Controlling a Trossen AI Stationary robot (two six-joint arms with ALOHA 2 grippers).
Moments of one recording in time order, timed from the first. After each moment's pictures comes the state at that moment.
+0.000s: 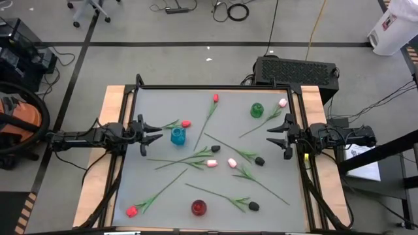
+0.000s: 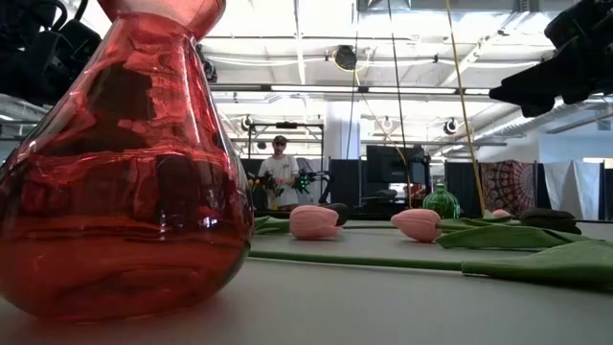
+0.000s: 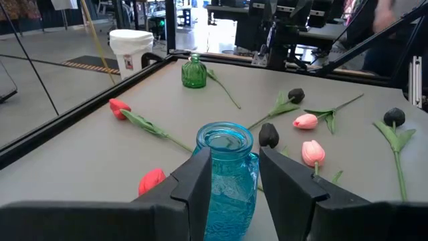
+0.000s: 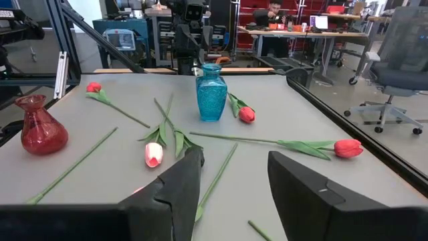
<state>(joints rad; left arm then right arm) 0.00 0.00 0.09 -0.26 -0.19 -0.10 0.14 0.01 0.20 -0.33 0.26 0.04</state>
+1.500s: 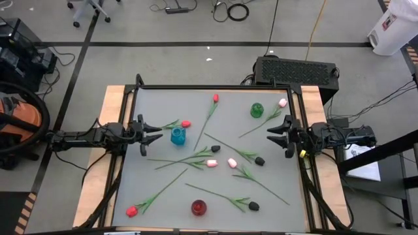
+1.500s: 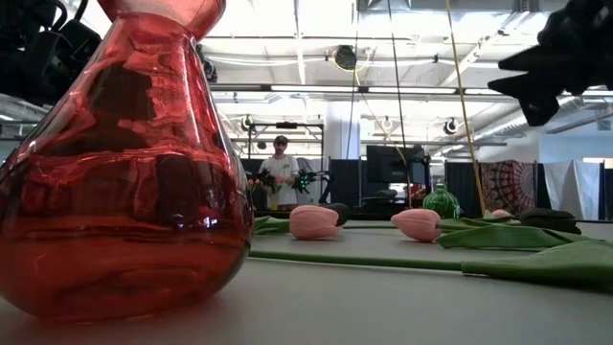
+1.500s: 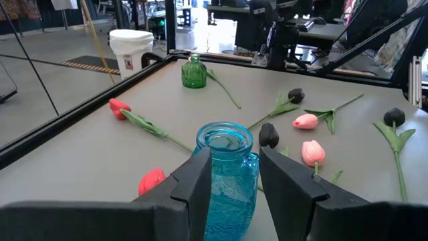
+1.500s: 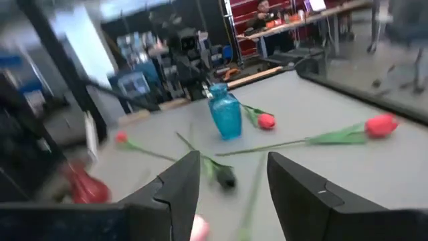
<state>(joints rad) 0.00 0.00 0.09 -0.26 -0.19 -0.10 0.14 0.01 0.20 -0.25 0.26 0.40</state>
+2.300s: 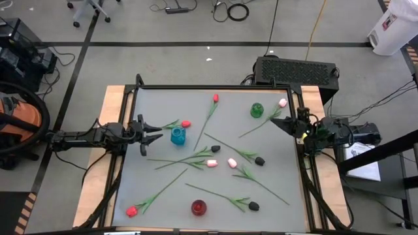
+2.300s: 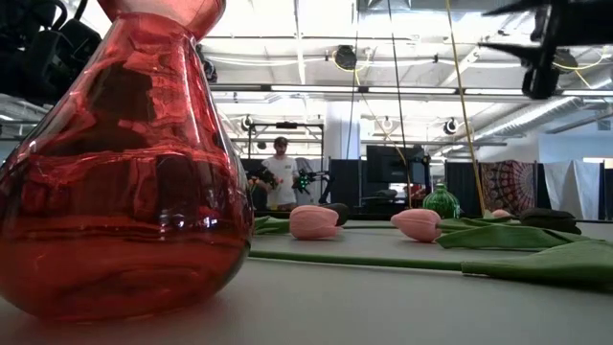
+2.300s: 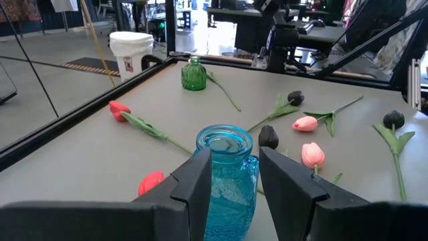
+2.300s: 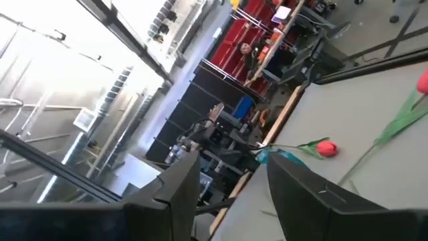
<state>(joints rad) 0.00 0.00 0.09 -0.25 -0.19 -0.10 0.14 0.17 0.33 -0.03 0.42 1.02</state>
